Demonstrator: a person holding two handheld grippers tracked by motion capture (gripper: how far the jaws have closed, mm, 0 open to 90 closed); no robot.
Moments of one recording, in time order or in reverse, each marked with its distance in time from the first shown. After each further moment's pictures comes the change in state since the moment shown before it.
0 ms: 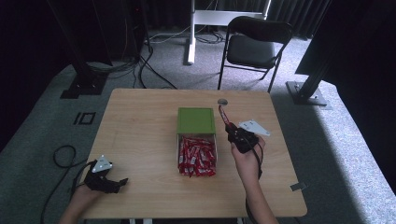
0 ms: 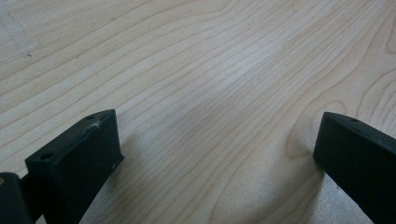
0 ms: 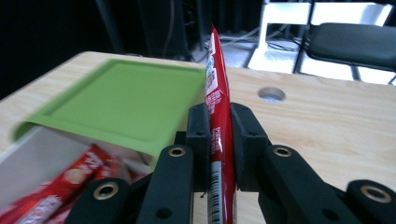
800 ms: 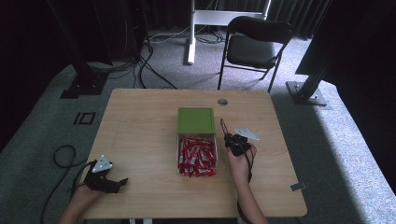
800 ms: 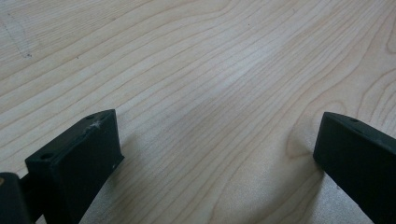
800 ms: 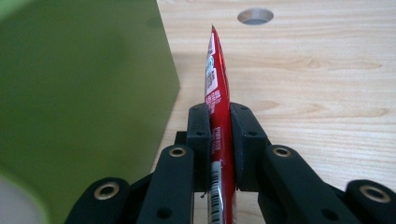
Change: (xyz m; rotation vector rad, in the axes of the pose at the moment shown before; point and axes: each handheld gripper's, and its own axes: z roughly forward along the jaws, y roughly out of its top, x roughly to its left) left arm 0.000 0.000 0.000 0.000 0.000 0.000; right arm -0.018 -0.066 0.061 0.142 -0.089 0.115
